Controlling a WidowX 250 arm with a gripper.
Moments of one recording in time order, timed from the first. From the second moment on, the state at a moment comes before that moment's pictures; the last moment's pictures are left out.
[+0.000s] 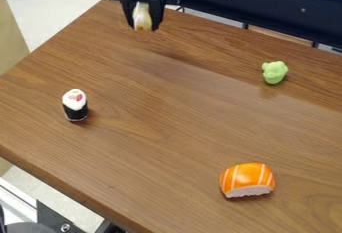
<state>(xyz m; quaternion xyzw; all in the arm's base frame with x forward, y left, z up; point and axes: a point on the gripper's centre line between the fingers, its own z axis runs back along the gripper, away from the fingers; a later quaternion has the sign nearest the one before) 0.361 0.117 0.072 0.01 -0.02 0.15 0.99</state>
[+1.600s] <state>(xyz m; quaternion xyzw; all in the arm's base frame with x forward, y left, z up) 0.379 0.112 0.035 0.01 -0.03 0.17 0.98</state>
